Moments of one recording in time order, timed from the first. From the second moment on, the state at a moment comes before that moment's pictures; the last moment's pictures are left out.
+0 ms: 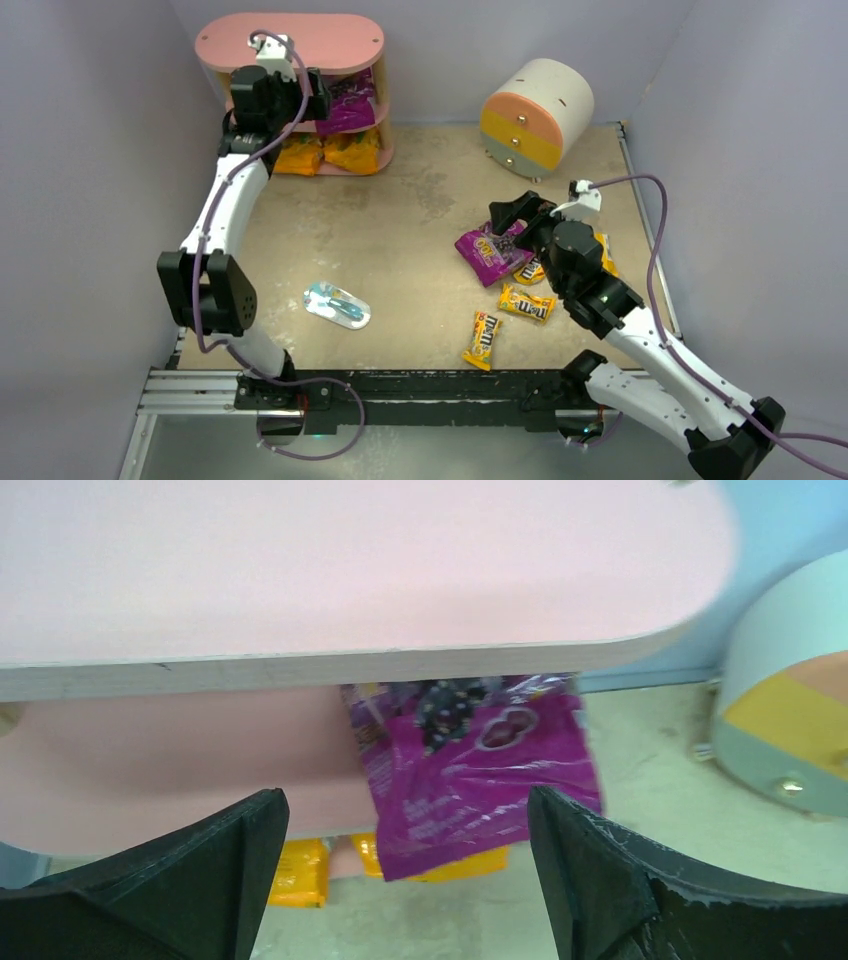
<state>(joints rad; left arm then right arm) -0.04 1.71 1.62 -0.12 0.13 -0.08 0.65 0.79 0.75 -0.16 0.45 0.71</state>
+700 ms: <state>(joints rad) -0.35 1.16 0.75 0.02 0.37 -0.46 0.49 1.11 0.94 -0.44 0.18 0.19</state>
